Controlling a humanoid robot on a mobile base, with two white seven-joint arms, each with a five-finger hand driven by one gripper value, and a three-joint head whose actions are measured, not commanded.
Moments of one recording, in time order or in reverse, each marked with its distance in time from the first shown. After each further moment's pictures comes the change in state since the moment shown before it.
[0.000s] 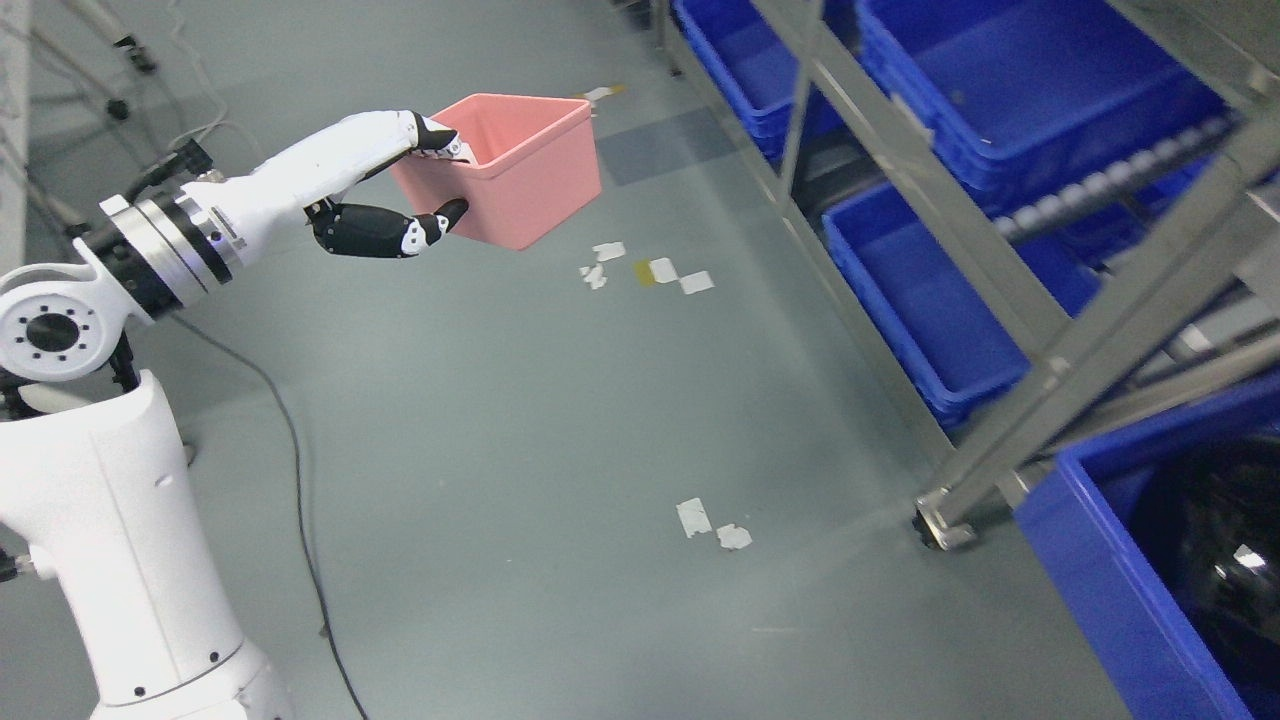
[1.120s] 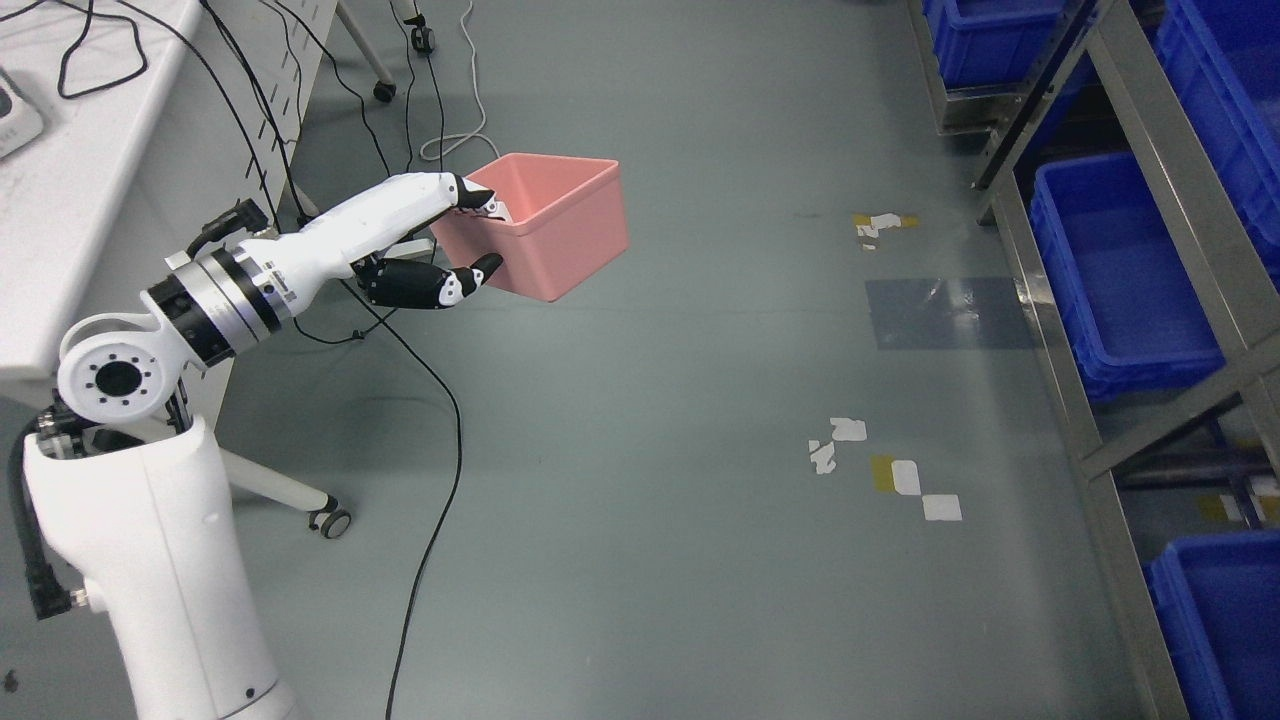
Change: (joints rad) left arm 0.080 -0.047 0.002 -0.002 -0.008 -0.034 0.000; right arm 0.000 0.000 0.000 0.000 0.000 0.000 0.000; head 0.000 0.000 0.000
